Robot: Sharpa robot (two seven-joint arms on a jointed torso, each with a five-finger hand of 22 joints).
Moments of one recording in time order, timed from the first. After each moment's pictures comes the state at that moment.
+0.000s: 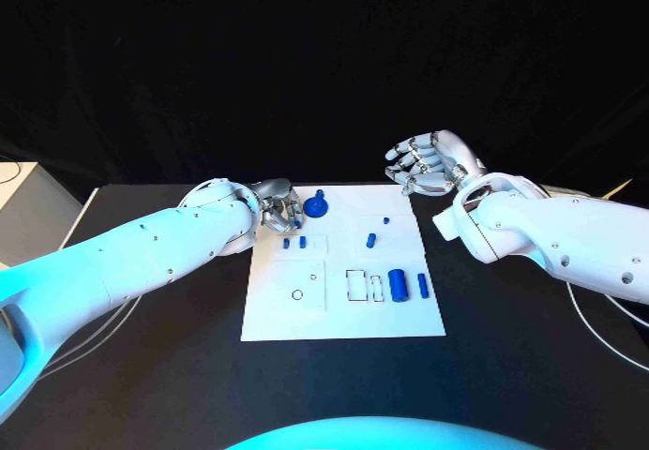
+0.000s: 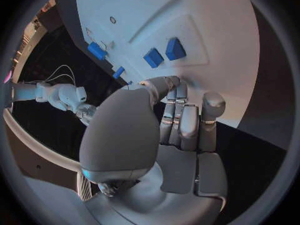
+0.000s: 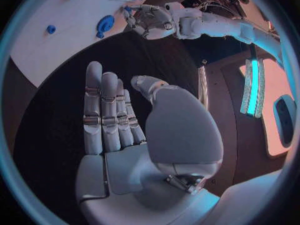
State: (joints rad) left arm 1.18 -0.47 0.03 1.00 -1.33 -0.06 -0.06; left_hand 1.48 -0.22 0.64 0.07 0.26 1.01 0.14 0.30 0.40 1.03 0.08 0.54 0.17 1.31 0.01 1.48 1.03 0.14 1.13 0.11 1.27 1.04; right arm 1.29 -0.84 -0.12 1.48 -0.79 -0.67 0.14; right_hand 1.31 -0.25 0.50 0.14 0.40 0.90 0.17 0.23 0.47 1.15 0.09 0.23 0.35 1.32 0.01 0.57 0.87 0.18 1.30 0.10 0.29 0.60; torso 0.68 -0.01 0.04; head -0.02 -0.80
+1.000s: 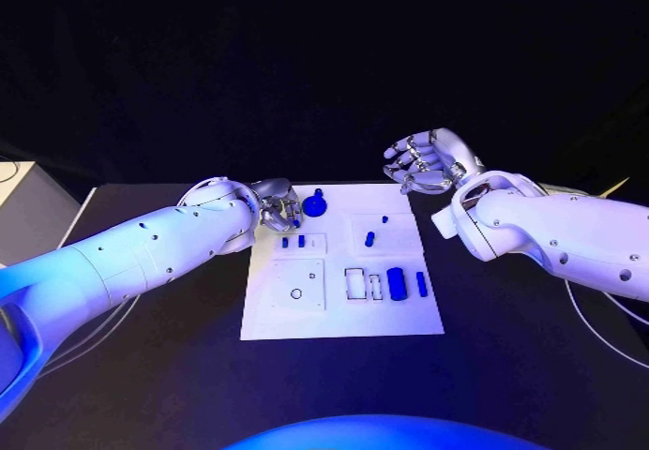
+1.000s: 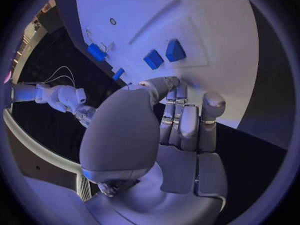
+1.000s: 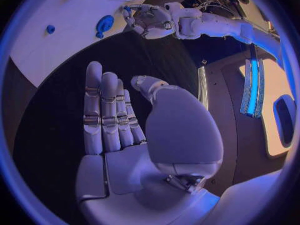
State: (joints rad) left arm 1.18 -0.47 0.02 1.00 -1.33 -0.05 -0.06; left_hand 1.48 -0.22 0.64 0.06 0.26 1.00 0.14 0.30 0.41 1.03 0.08 0.52 0.17 1.31 0.01 1.48 1.03 0.14 1.13 0.11 1.27 1.03; right arm 1.29 -0.84 -0.12 1.49 -0.79 -0.67 0.14; right_hand 1.31 -0.25 0.50 0.14 0.40 0.90 0.17 0.23 0.47 1.15 0.09 0.23 0.35 1.32 0.01 0.57 0.87 0.18 1.30 0.10 0.29 0.60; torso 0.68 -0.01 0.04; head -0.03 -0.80
